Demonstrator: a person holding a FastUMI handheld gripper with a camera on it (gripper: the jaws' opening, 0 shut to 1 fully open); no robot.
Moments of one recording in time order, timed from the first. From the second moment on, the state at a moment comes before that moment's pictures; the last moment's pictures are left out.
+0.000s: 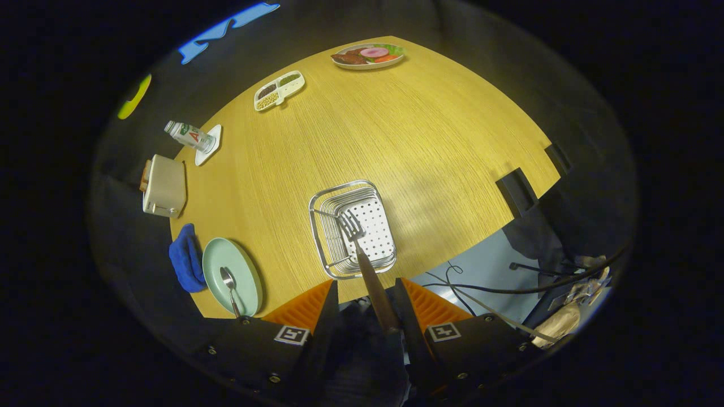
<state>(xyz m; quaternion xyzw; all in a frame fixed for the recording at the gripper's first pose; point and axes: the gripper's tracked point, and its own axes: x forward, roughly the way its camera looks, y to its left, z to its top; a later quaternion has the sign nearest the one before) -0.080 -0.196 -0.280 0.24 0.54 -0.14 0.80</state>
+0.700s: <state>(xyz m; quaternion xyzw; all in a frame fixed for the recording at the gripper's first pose) -0.092 -0.105 -0.273 0.29 0.55 -0.07 0.78</state>
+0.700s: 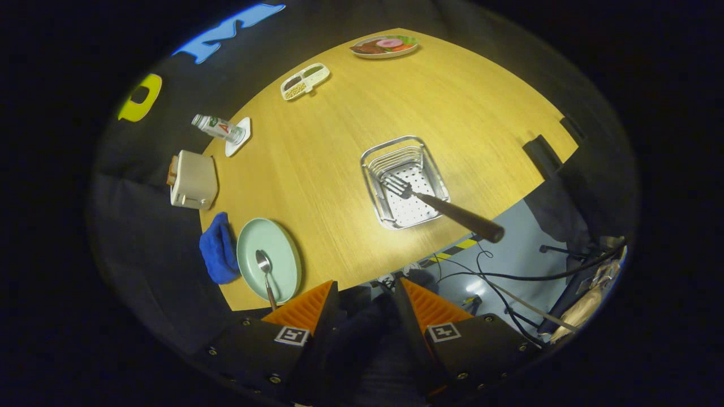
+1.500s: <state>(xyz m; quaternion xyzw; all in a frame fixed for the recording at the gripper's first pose) -0.052 0.083 -0.309 0.20 0.64 0.11 0.74</state>
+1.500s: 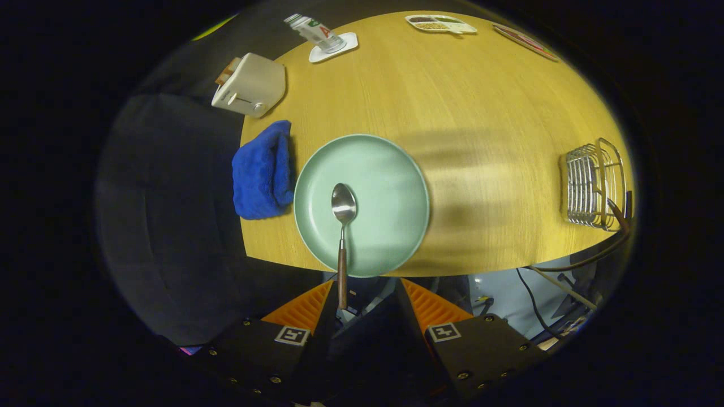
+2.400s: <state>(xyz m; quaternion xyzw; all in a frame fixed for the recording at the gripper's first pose) -0.028 0.143 -0.385 0.15 0.69 0.11 0.70</state>
